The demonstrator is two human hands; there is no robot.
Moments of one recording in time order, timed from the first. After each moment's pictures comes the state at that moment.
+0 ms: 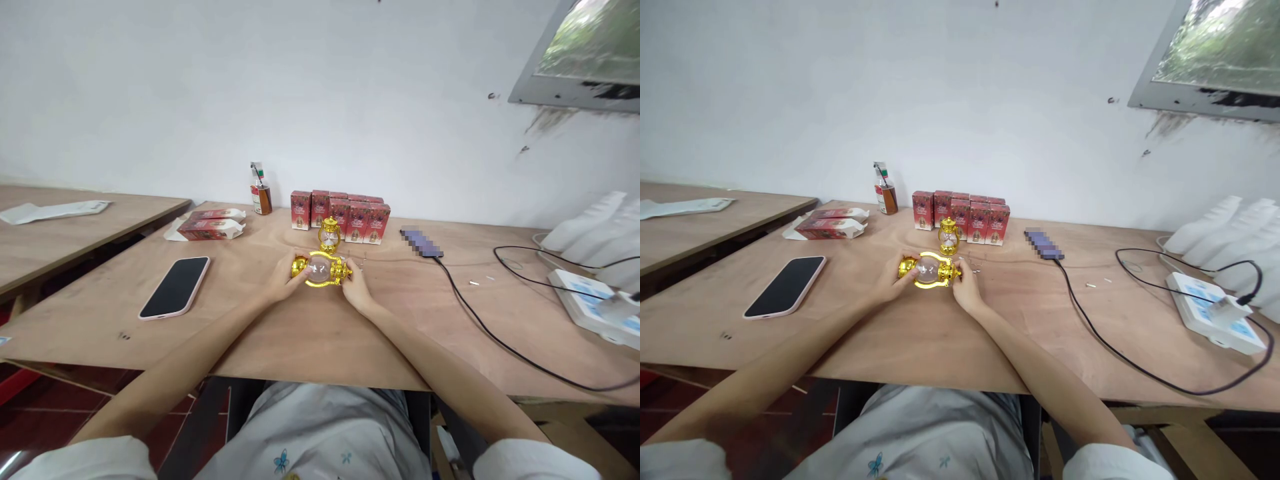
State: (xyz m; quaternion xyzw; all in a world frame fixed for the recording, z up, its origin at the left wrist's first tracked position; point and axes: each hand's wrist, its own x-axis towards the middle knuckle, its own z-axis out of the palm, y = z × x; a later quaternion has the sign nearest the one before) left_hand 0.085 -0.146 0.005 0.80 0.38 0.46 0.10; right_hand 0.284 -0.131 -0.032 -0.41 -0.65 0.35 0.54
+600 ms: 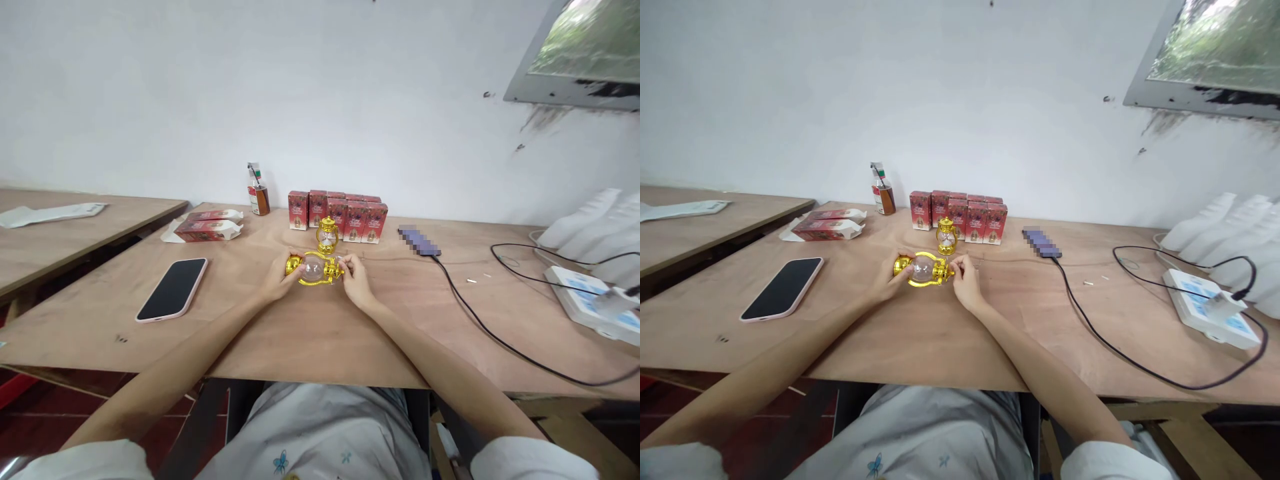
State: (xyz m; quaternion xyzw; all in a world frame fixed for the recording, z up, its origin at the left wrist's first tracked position) left_hand 0.082 -0.141 0.002 0.78 0.40 0.47 0.11; right_hand 0.288 -0.133 -0.020 -0.42 -0.64 0.32 0.56
